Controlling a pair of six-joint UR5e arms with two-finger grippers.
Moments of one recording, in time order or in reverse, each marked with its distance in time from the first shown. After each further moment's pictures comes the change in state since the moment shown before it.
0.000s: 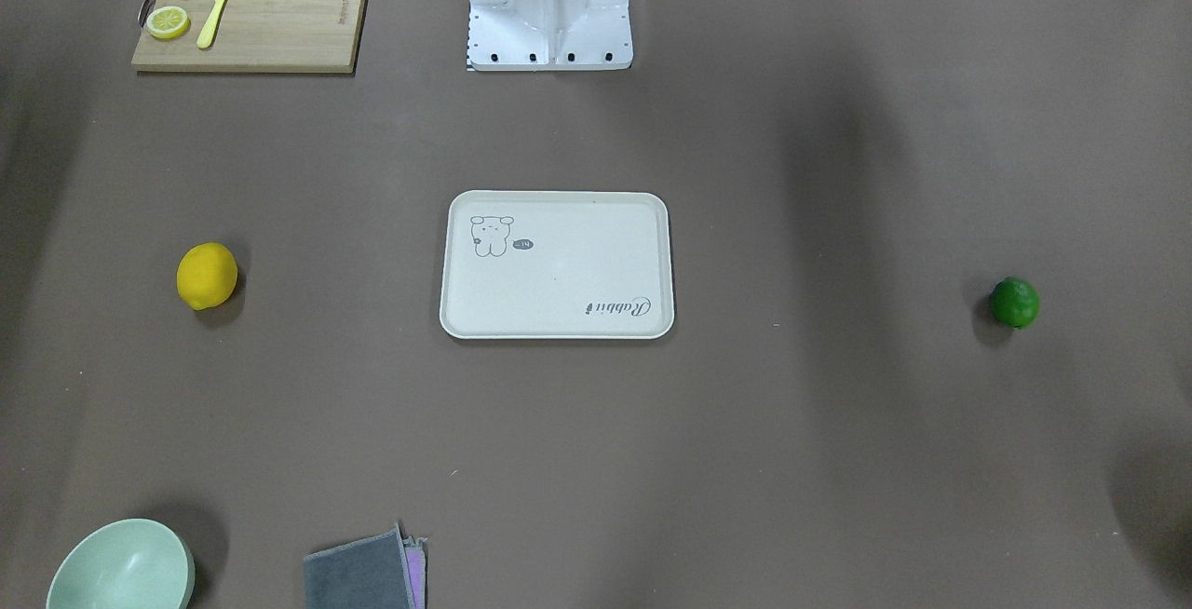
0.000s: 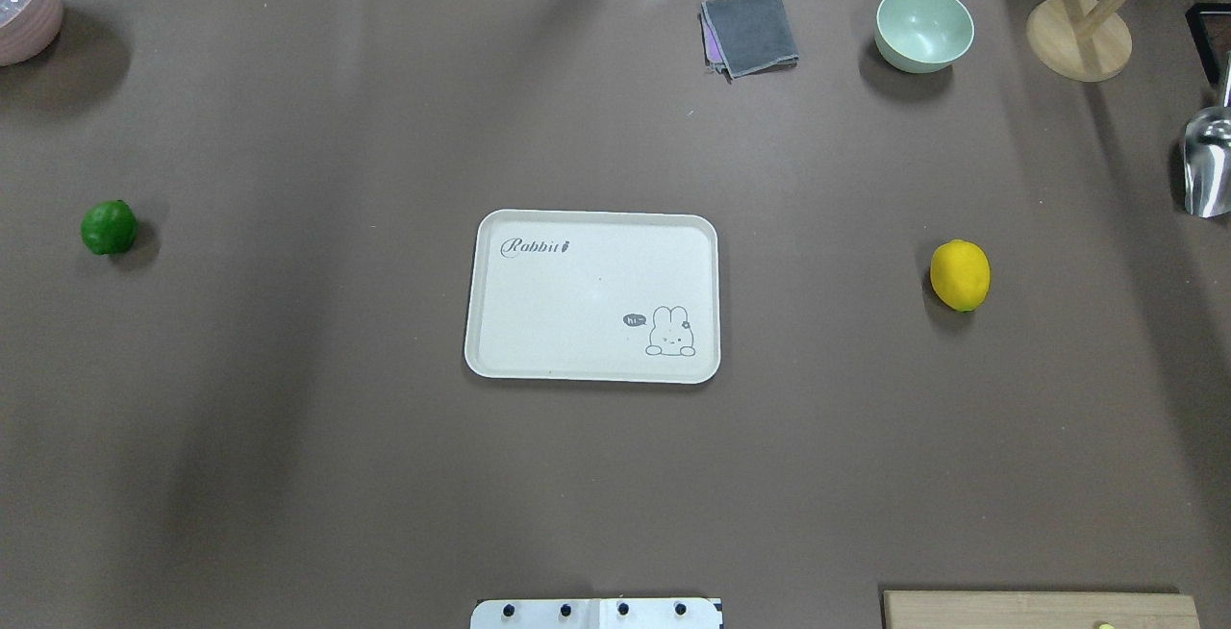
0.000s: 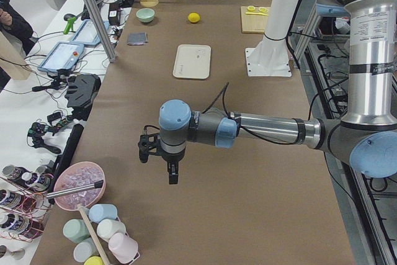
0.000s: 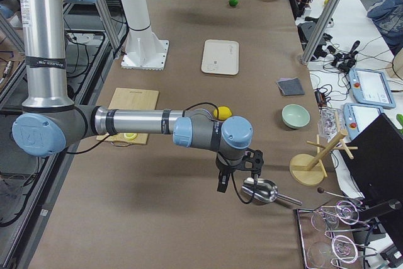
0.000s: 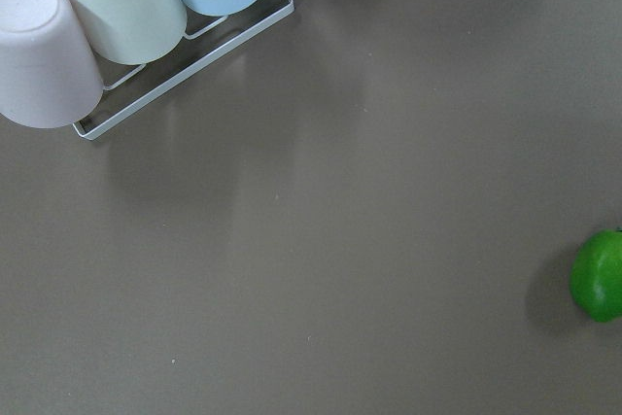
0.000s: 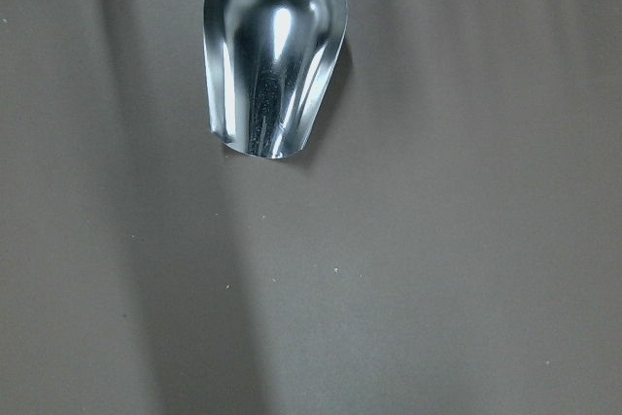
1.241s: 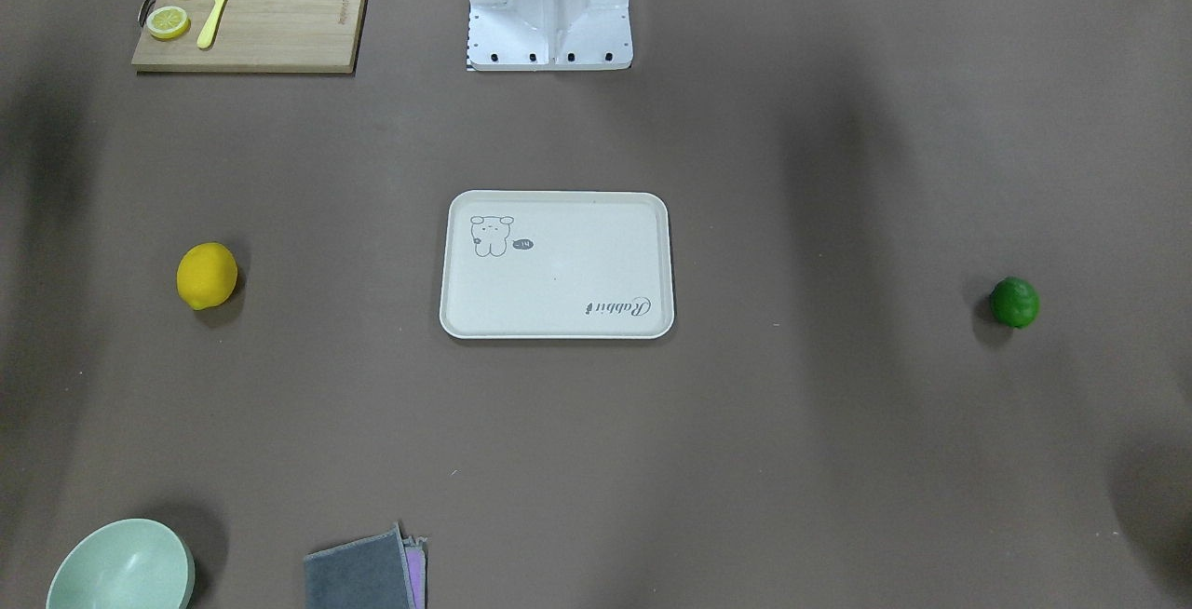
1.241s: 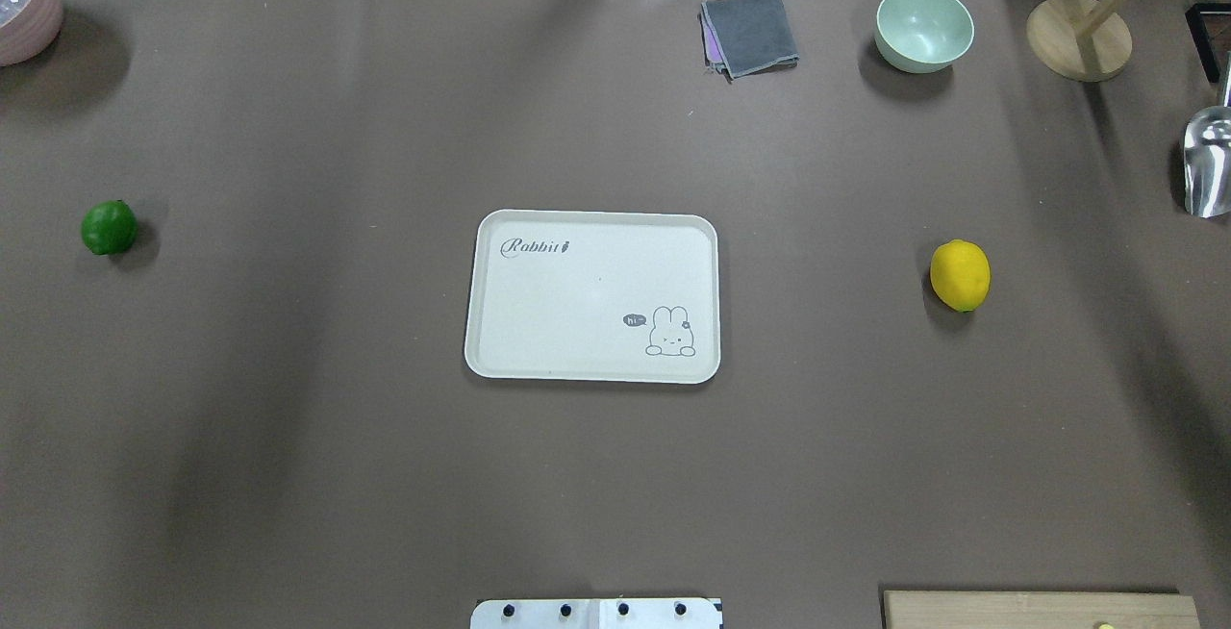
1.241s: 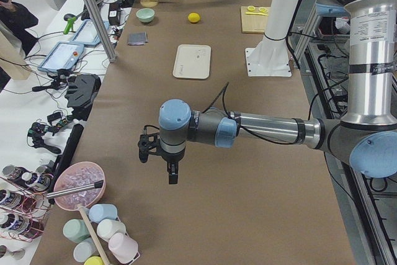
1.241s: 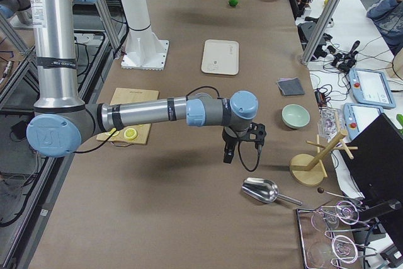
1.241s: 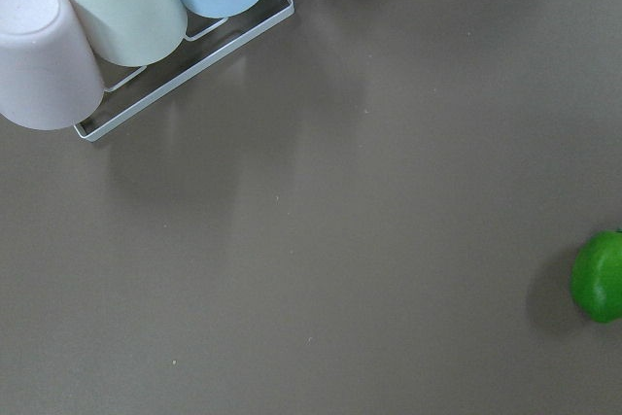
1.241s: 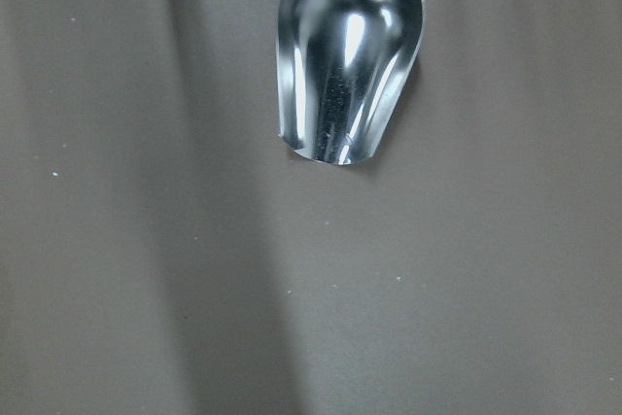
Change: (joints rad) left arm 0.000 -0.001 0.000 0.000 0.004 0.000; right arm -0.206 0.026 0.115 0.039 0.050 0.227
